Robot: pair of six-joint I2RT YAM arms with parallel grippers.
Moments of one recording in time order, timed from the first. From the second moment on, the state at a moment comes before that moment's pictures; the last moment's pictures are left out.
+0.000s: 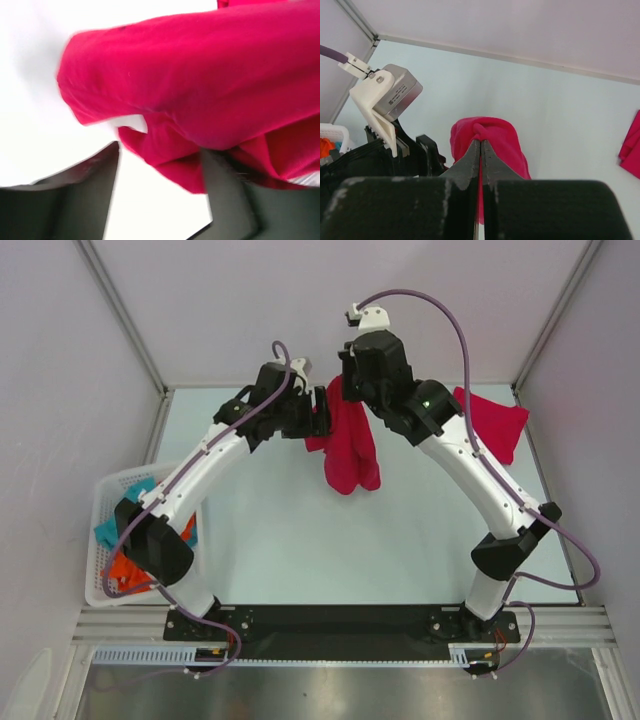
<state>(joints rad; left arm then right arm) -0.55 1.65 1.67 -0.67 0.13 -0.46 0.77 1.75 2.17 -0.75 0.42 0.25</state>
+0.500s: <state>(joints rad) -0.55 1.64 1.63 -0.65 0.13 -0.47 0.79 1.80 2.32 -0.80 0.43 0.23</state>
